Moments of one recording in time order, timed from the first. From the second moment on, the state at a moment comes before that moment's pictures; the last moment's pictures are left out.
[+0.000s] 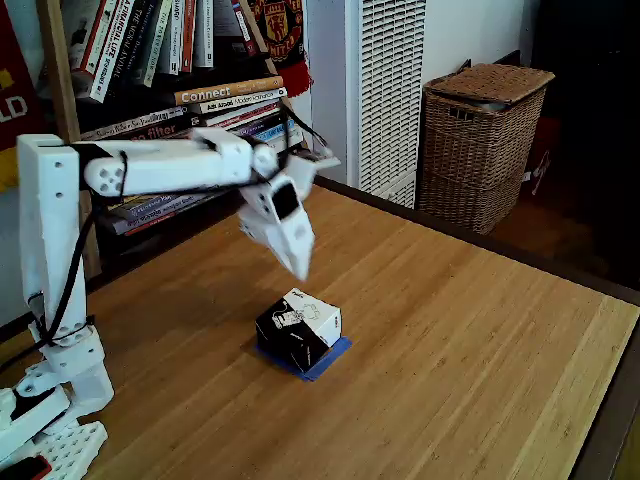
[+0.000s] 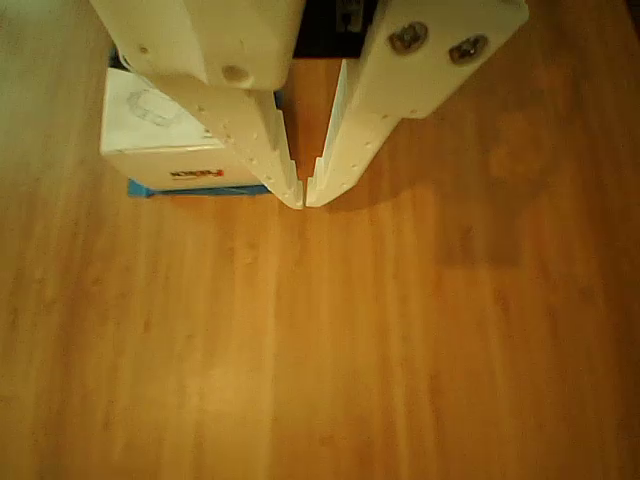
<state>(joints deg) 1.5 76.2 89.8 61.8 -94.3</state>
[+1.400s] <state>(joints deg) 5.4 86.7 107.9 58.2 -94.2</state>
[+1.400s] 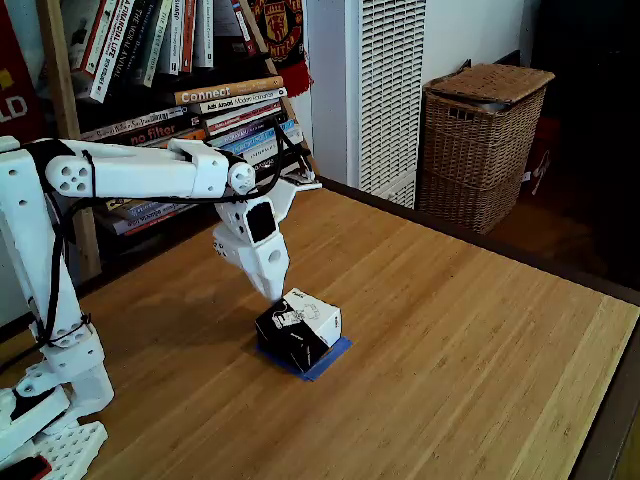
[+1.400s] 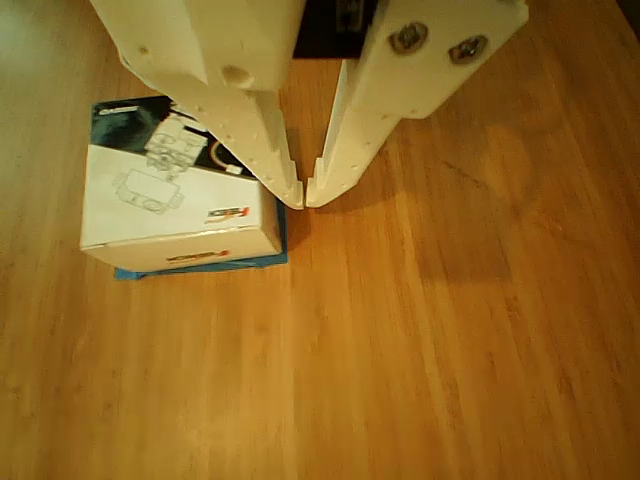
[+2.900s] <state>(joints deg) 6.7 108.9 107.8 61.9 -73.6</state>
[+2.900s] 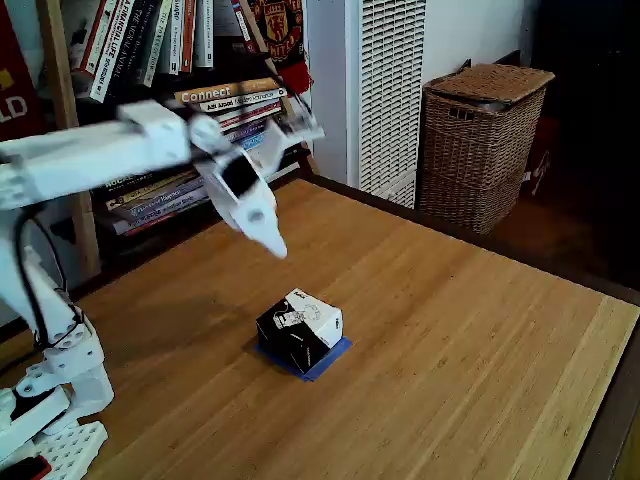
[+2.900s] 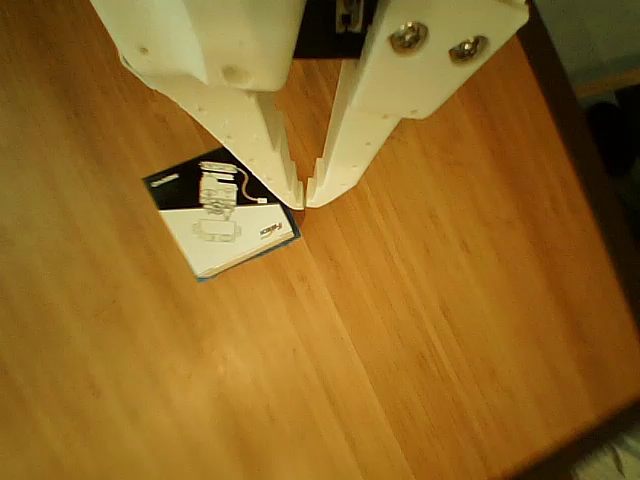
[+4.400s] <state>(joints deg) 21.4 163.7 136.7 77.1 -90.8</state>
